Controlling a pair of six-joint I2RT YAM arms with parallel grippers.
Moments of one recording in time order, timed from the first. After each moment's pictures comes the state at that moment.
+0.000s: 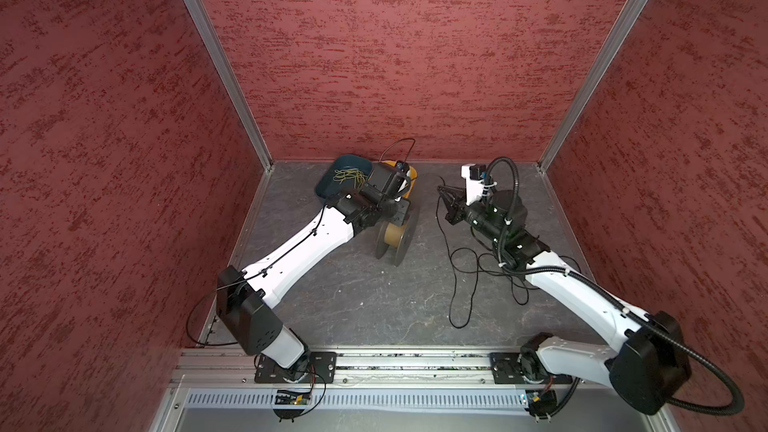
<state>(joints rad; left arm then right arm) -0.69 1.53 1.51 -0.78 -0.14 -0.20 0.51 1.22 0.93 0.22 -0.22 0.27</state>
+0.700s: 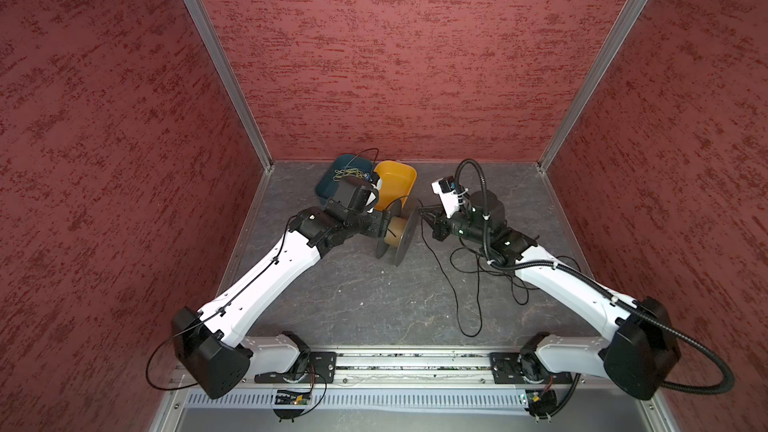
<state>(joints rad) -0.60 1.27 1.28 -0.76 -0.06 -0.24 0.59 1.29 0.95 0.05 -0.36 0.21</state>
